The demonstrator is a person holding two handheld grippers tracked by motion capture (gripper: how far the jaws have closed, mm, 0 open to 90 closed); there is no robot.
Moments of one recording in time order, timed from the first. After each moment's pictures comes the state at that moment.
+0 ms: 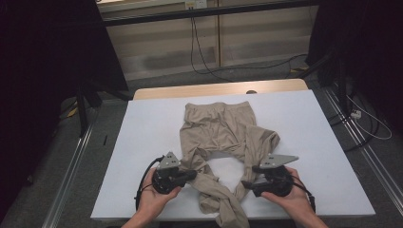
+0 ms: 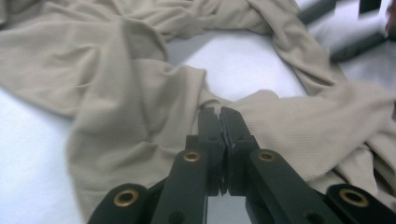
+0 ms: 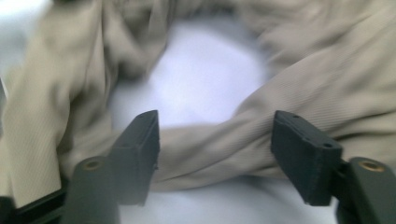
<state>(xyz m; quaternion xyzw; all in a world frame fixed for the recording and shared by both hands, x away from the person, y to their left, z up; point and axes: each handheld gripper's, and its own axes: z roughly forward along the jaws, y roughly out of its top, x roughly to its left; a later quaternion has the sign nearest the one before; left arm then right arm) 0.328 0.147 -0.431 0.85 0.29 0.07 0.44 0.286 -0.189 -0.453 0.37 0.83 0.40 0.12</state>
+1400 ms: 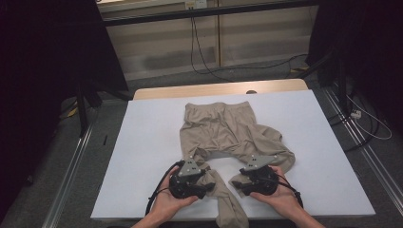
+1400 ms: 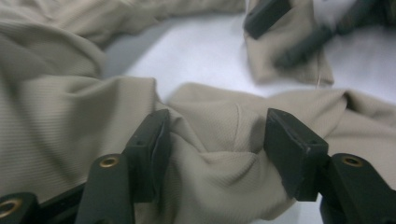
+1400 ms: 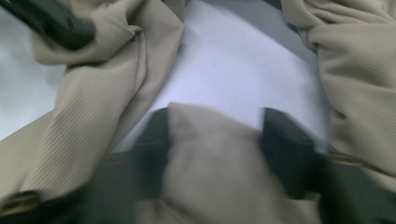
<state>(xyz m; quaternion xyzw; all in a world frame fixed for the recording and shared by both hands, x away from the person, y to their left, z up) 0.317 0.095 -0.453 0.88 0.22 0.08 0.41 0.300 -0.166 -0.461 0.33 0.86 0.38 0.12</state>
